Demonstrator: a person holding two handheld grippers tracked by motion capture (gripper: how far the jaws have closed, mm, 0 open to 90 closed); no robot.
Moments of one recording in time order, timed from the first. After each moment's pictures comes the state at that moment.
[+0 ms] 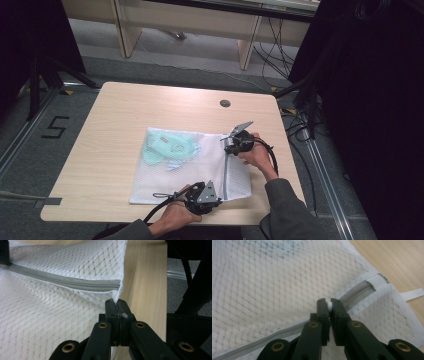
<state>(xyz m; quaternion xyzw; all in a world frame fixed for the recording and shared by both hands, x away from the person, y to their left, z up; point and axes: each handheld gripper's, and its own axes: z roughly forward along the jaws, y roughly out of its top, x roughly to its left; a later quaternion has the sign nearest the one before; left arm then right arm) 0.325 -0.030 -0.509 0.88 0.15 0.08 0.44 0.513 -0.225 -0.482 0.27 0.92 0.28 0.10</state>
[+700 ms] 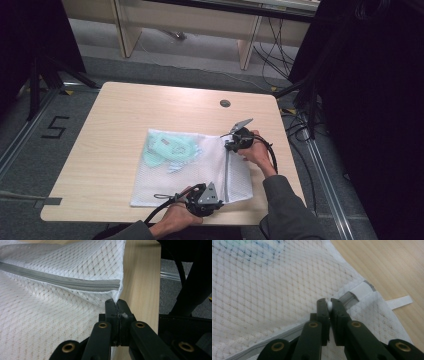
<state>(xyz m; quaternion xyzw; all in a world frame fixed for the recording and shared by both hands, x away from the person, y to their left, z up) 0.321 -0.032 -0.510 0.88 0.15 0.07 0.45 0.527 -0.226 -0.483 0.27 0.92 0.27 0.11</state>
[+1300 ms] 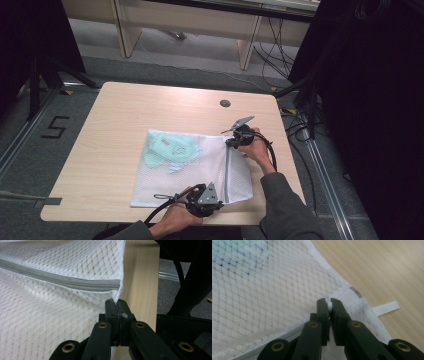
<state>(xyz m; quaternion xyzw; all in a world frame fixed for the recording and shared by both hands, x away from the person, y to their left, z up) 0.320 -0.033 -0.510 0.88 0.15 0.07 0.45 0.539 -0.229 -0.486 0.29 0.91 0.29 0.12</state>
